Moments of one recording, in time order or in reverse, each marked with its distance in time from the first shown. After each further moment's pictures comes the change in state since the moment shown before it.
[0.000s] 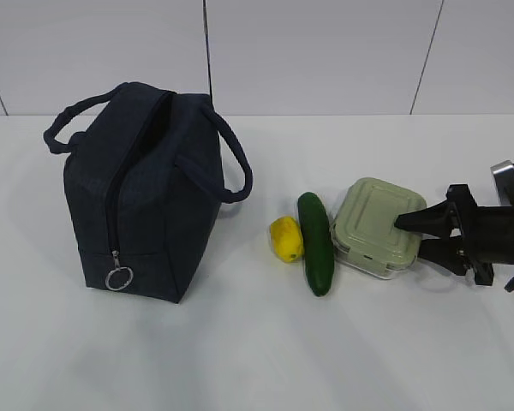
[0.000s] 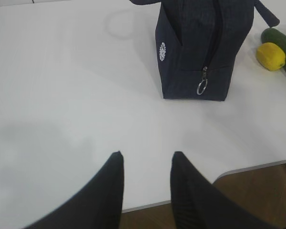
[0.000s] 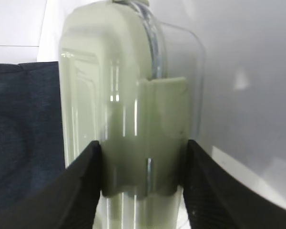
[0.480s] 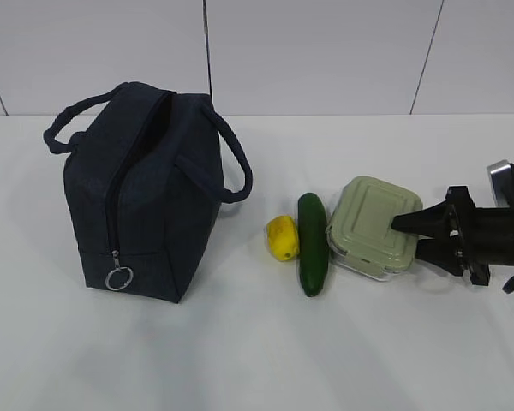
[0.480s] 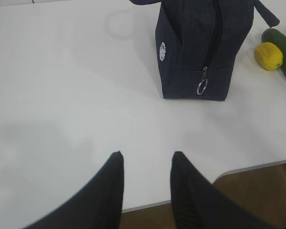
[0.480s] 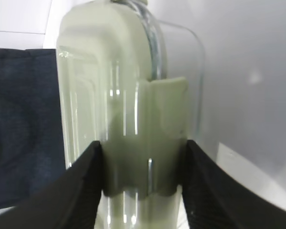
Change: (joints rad) left arm 0.000 0.000 0.000 0.000 0.000 0.000; right arm 0.000 0.006 0.000 -0.017 0.043 -0.027
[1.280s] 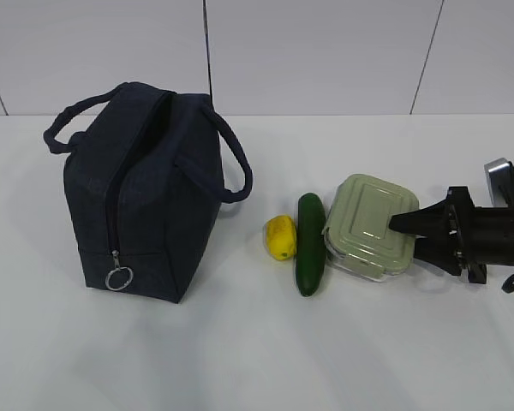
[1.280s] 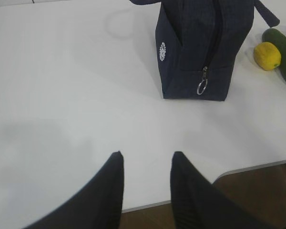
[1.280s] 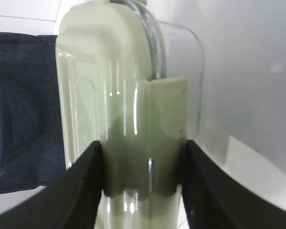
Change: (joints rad) left arm 0.000 0.000 0.000 0.000 0.000 0.000; right arm 0.000 0.000 0.000 -0.020 0.043 -0.026
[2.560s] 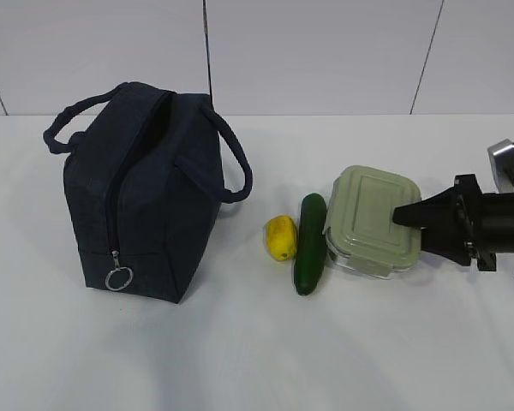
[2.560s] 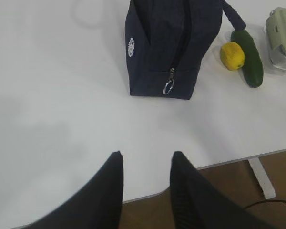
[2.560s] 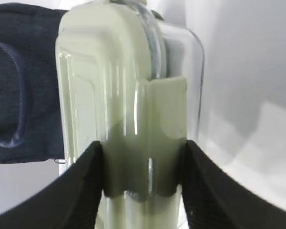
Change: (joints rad) left arm 0.000 0.173 -0.052 -0.132 -0.023 0.000; right arm 0.000 -0.097 0.000 -0.121 0.006 0.063
